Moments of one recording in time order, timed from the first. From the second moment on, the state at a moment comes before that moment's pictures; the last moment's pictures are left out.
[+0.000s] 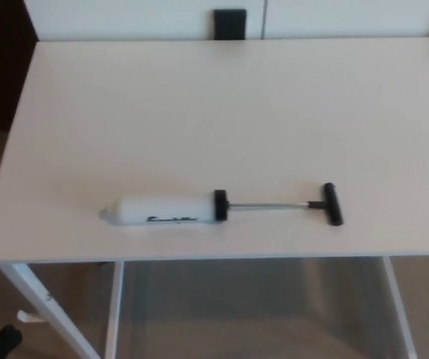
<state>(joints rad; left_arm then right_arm) 0.03 0.34 0.39 0.78 -0.29 -0.05 -0.28 0.24 -0.25 -0.40 0.63 0.21 -0.14 0.06</state>
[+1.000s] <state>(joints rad) 0.11 0.33 0.45 0.57 -0.34 0.07 -0.25 0.26 -0.25 -0.40 0.60 0.20 -0.16 0.05</state>
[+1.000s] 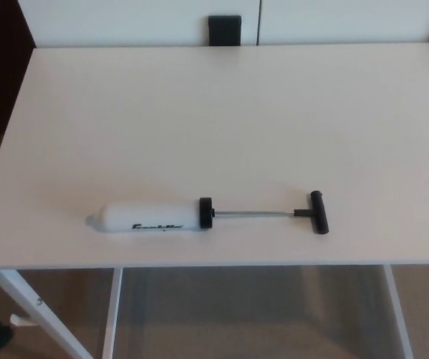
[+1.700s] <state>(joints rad) 0.17 0.42 0.82 -0.04 -0.45 0.08 -0.11 0.25 -0.26 -0.40 0.55 0.20 -0.14 0.05</state>
